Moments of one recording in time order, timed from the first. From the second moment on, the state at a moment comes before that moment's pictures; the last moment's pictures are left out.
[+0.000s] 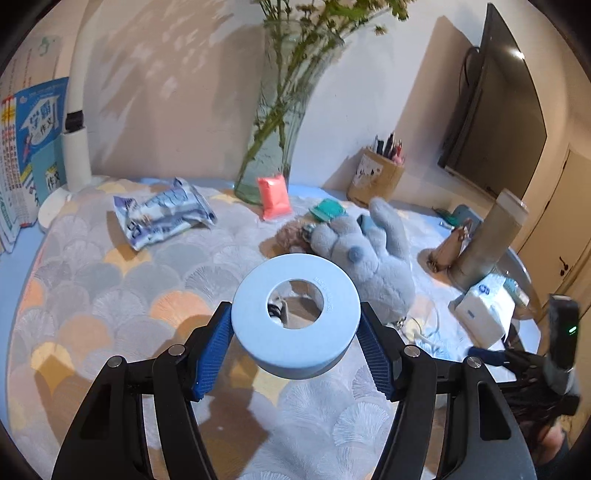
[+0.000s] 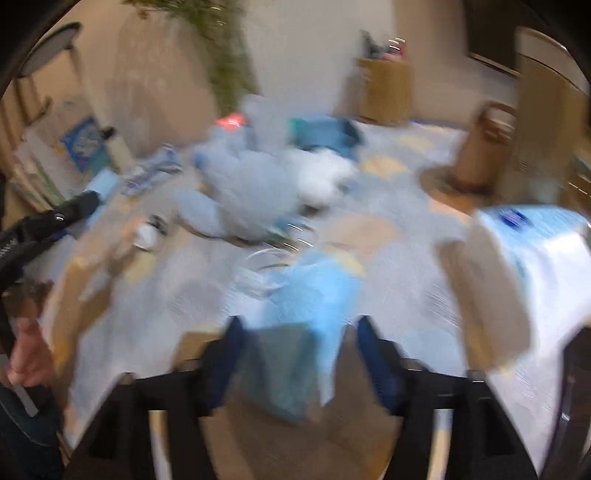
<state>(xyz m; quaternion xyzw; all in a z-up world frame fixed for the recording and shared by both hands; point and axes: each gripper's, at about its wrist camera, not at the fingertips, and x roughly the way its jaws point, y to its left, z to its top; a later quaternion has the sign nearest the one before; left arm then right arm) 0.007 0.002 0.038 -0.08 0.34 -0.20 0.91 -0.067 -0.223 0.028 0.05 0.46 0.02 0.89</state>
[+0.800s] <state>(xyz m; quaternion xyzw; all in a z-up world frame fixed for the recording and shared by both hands) -0.014 -0.043 0.065 -0.04 0.31 -0.25 0.92 -0.077 -0.189 0.045 0.08 0.42 -0.01 0.90</state>
